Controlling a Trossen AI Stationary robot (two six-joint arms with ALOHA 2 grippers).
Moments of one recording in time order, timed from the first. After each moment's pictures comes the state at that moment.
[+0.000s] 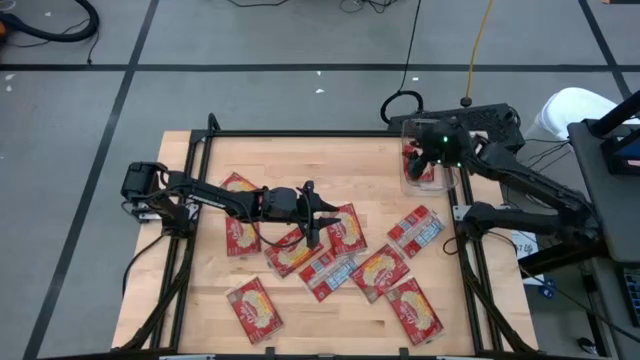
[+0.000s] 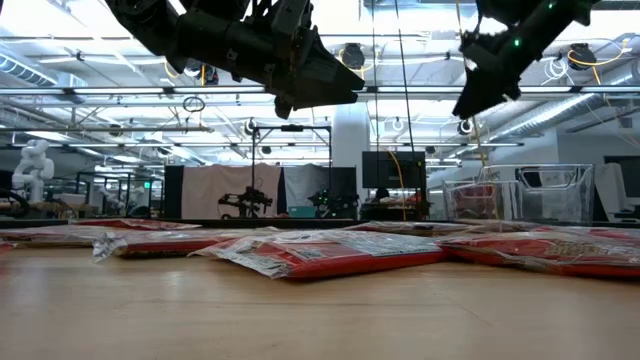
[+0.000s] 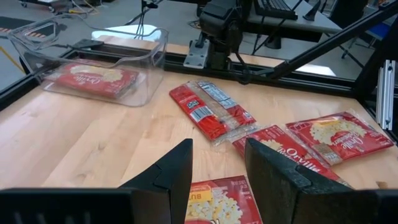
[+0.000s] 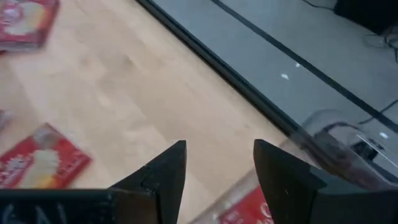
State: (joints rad) left arm -0.03 1.65 0.87 0.50 -0.06 -0.13; right arm -0.64 0.88 0.80 -0.61 0.07 0.02
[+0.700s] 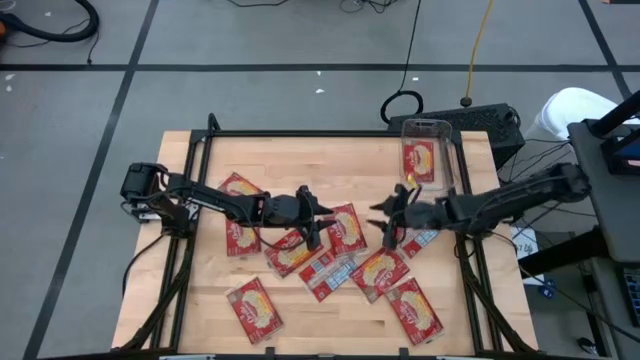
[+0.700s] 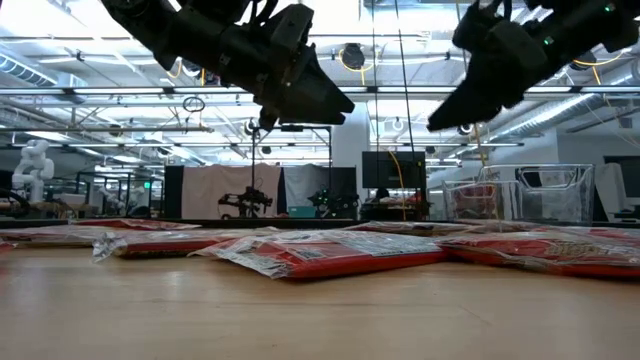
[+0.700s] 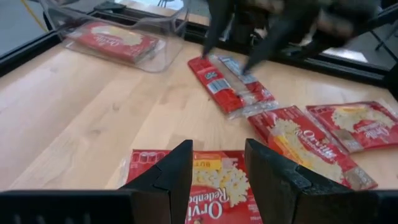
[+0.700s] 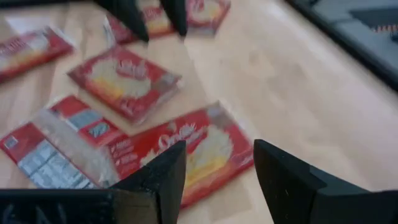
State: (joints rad) left arm -0.07 1.65 0.87 0.39 -0.19 -0.24; right arm 0.19 1.08 0.49 -0.01 0.40 0.27
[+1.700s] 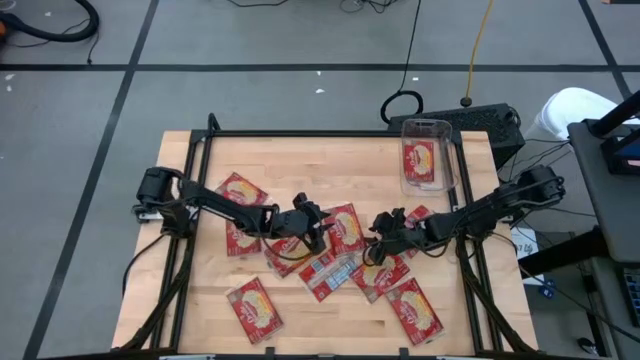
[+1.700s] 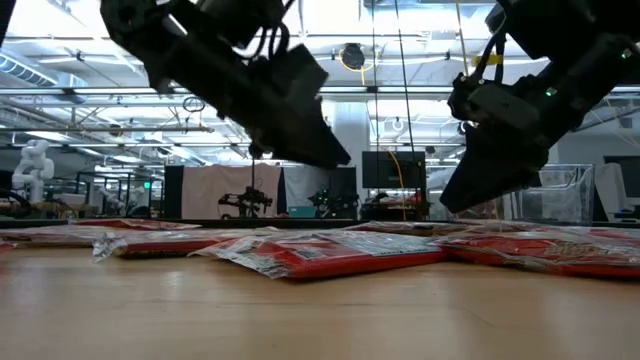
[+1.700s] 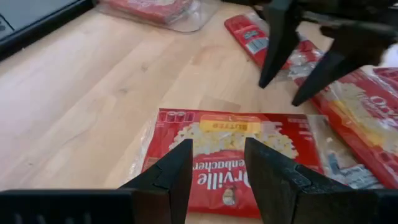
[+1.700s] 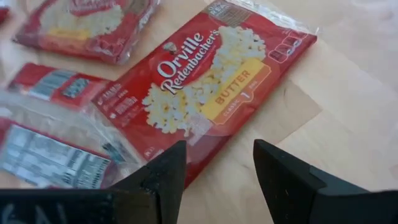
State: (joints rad) left arm -0.12 1.79 0.87 0.40 -0.38 -0.27; right arm 0.29 1.41 0.49 0.04 0.42 0.81
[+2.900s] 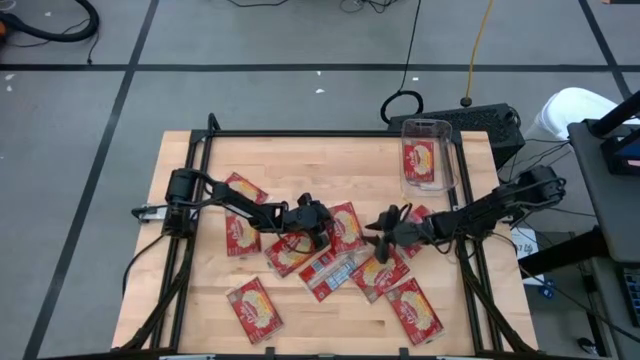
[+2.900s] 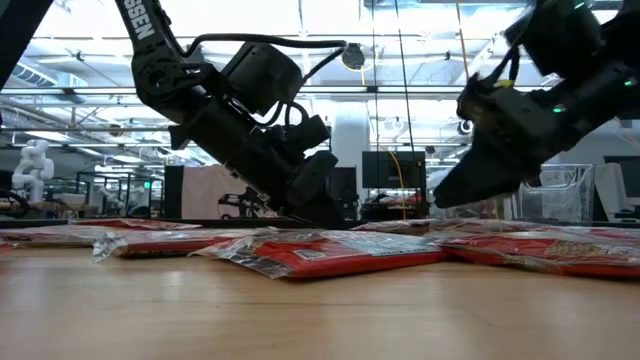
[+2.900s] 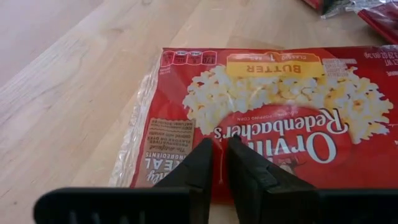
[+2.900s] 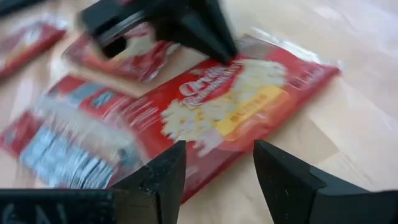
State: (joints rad) left arm -0.03 1.99 0.88 0.47 -0.26 -0.24; right arm 0.23 1.40 0.31 0.46 0.35 0.61
